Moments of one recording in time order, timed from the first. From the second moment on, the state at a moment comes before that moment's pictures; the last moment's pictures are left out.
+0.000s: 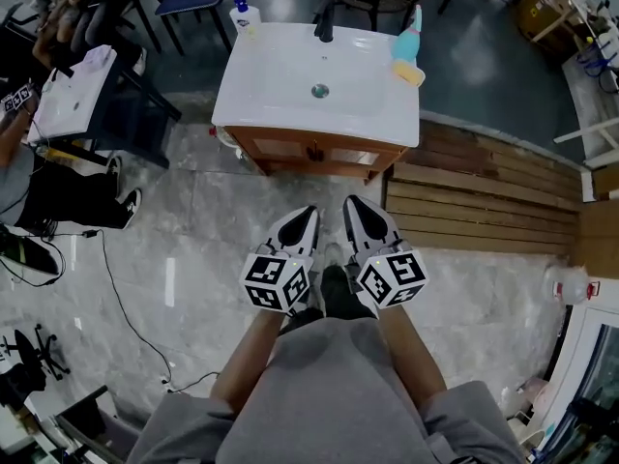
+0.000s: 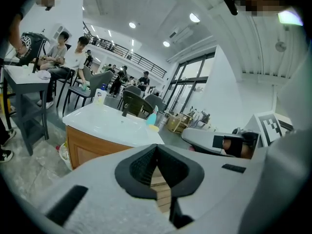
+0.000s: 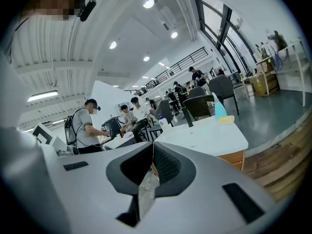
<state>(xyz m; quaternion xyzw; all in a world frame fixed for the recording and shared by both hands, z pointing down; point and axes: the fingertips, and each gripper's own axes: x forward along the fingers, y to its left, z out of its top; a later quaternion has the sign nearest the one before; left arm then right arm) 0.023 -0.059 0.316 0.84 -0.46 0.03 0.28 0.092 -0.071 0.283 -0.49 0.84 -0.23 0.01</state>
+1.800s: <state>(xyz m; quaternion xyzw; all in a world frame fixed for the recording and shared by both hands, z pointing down) 0.005 -0.207 0.529 0.79 -0.51 0.06 0.34 0.080 -0.216 0.478 -0.46 0.83 -0.31 -0.03</state>
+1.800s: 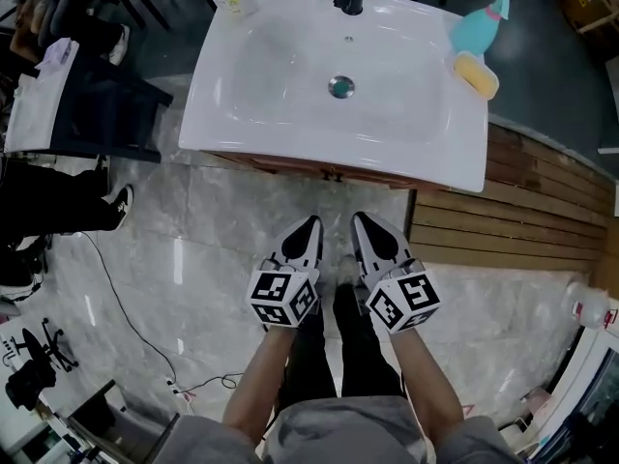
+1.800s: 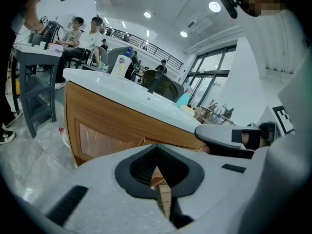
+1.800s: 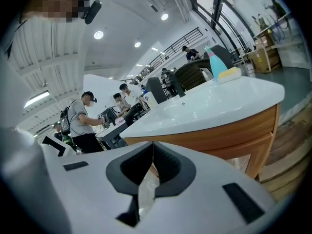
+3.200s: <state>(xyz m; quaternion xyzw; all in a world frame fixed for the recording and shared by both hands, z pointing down) 0.016 -0.249 0.695 0.79 -0.50 0.05 0.35 0.069 -0.242 0.631 -0.47 0.82 -0.31 -0.07</state>
